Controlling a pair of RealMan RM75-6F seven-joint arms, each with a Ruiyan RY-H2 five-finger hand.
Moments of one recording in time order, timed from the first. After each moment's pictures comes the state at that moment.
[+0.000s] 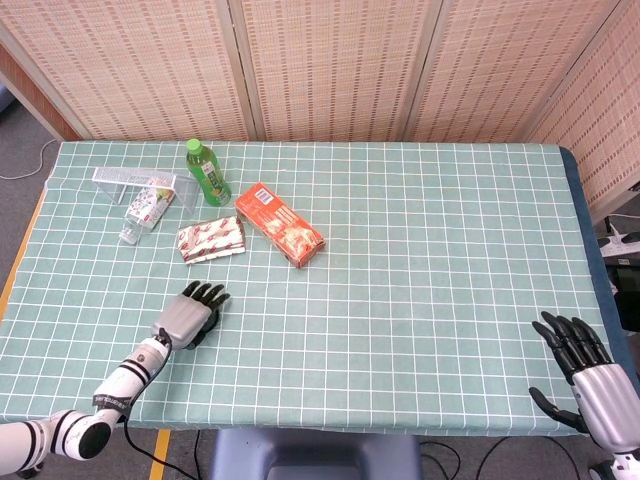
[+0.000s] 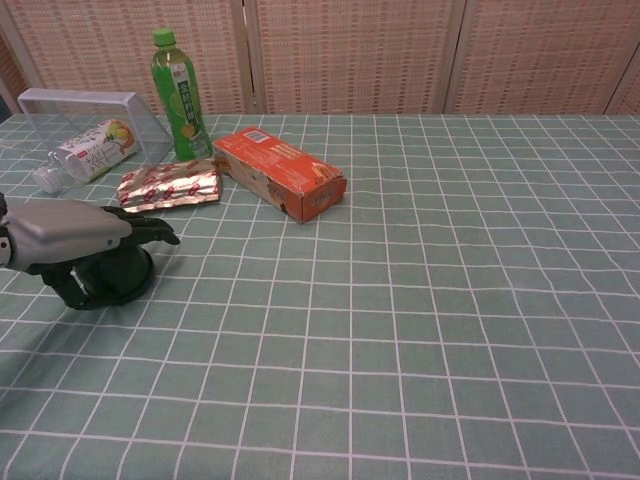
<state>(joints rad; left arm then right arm) -0.76 -1.37 0.04 -1.56 1.07 0.84 0.51 -0.03 -0.98 -0.08 -1.69 -1.81 1.65 0.10</state>
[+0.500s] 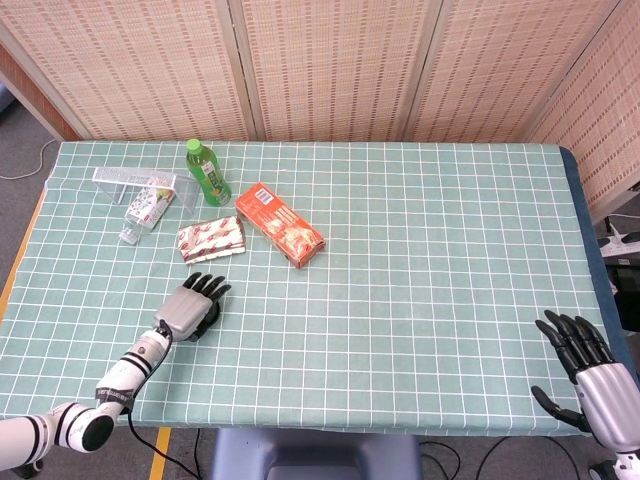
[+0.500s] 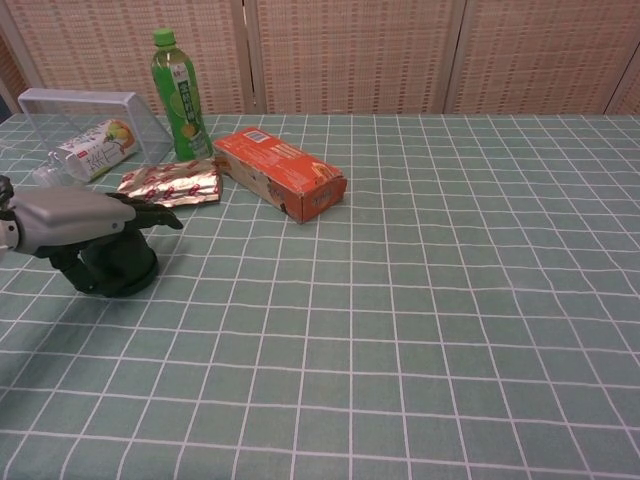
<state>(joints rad) -0.76 -1.37 0.01 -1.53 1.07 0.83 0.47 -0.03 -0.97 -0.08 -1.69 -1.80 1.65 0.11</state>
